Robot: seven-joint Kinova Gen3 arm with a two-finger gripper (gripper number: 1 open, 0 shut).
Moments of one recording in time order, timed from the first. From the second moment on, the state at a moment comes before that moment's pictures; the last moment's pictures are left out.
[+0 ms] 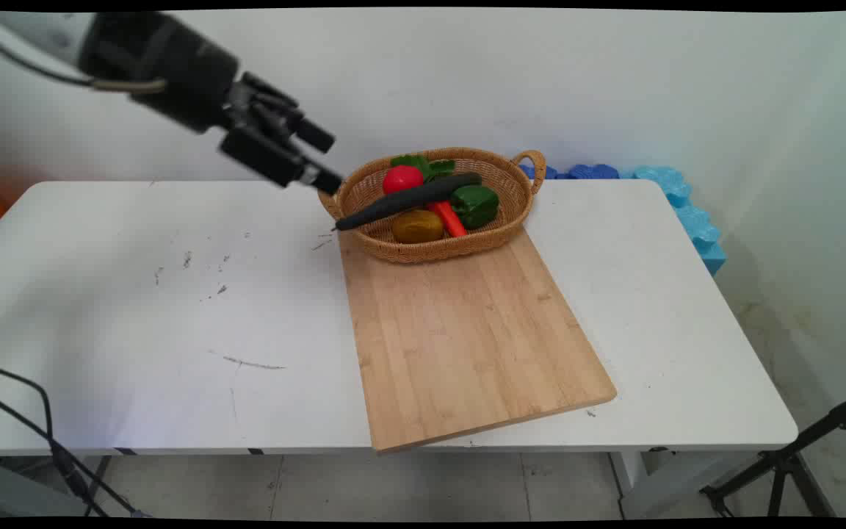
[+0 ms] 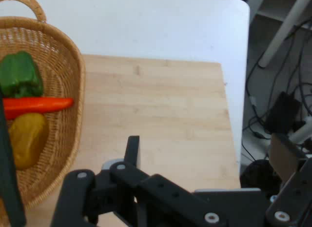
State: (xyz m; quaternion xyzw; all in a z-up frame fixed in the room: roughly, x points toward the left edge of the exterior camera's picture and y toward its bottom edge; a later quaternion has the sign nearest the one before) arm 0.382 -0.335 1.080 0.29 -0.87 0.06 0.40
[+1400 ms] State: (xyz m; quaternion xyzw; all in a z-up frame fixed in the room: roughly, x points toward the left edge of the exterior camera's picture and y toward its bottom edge) arm 0.302 -0.535 0.977 0.48 -0.83 0.13 0.24
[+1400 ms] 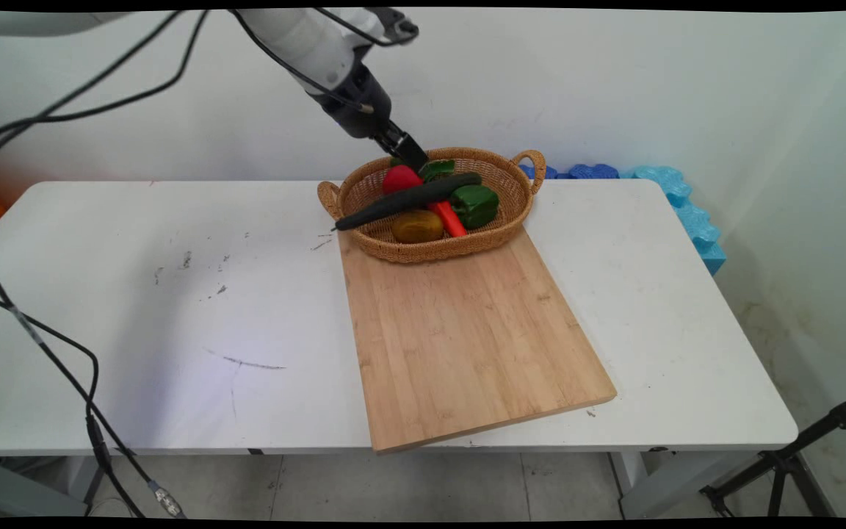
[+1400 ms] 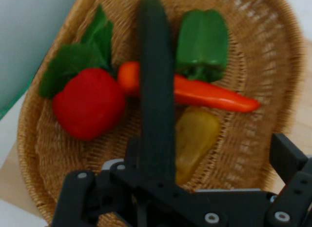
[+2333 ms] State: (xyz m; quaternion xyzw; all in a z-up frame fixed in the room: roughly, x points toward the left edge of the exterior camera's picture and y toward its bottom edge) arm 0.290 -0.596 0.894 0.52 -0.83 0.12 0.18
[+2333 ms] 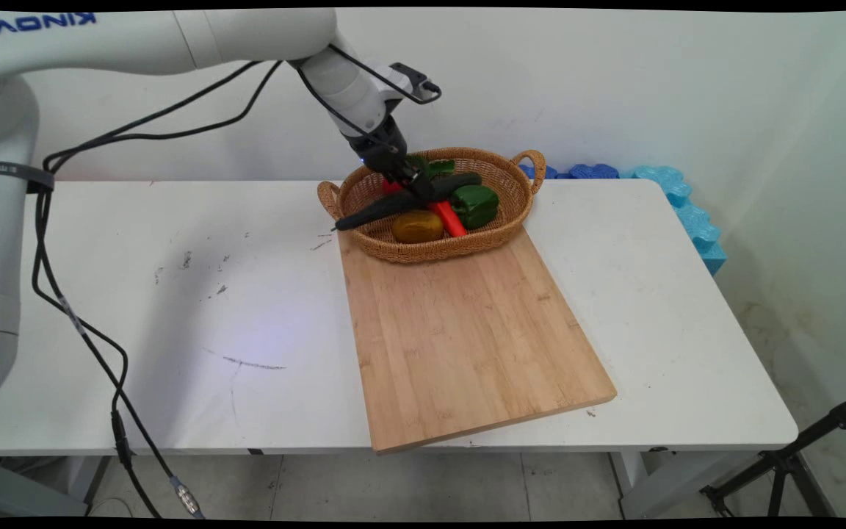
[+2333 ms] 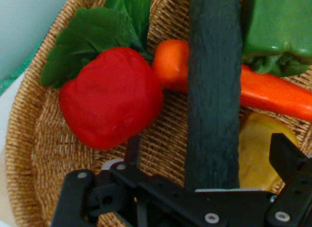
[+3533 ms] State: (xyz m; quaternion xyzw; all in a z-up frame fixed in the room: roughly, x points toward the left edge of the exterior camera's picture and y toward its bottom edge) arm 0.290 -0.585 0.947 0.45 -0.85 0.15 0.23
